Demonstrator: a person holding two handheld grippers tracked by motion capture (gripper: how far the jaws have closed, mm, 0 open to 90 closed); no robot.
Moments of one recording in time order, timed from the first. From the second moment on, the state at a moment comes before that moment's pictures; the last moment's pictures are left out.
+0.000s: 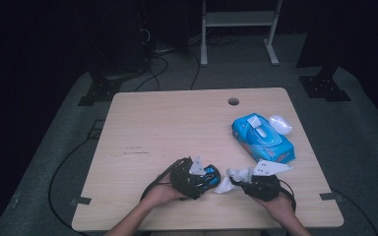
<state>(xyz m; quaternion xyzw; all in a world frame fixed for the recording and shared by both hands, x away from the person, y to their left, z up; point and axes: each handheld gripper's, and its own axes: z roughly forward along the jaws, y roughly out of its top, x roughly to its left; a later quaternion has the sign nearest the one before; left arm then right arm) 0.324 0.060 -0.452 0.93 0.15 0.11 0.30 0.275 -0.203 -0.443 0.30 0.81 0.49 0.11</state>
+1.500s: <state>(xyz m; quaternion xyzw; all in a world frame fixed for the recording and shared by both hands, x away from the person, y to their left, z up) 0.375 0.076 -0.432 0.90 0.20 0.12 0.36 0.299 -0.253 -0.455 0.37 0.82 0.43 0.10</state>
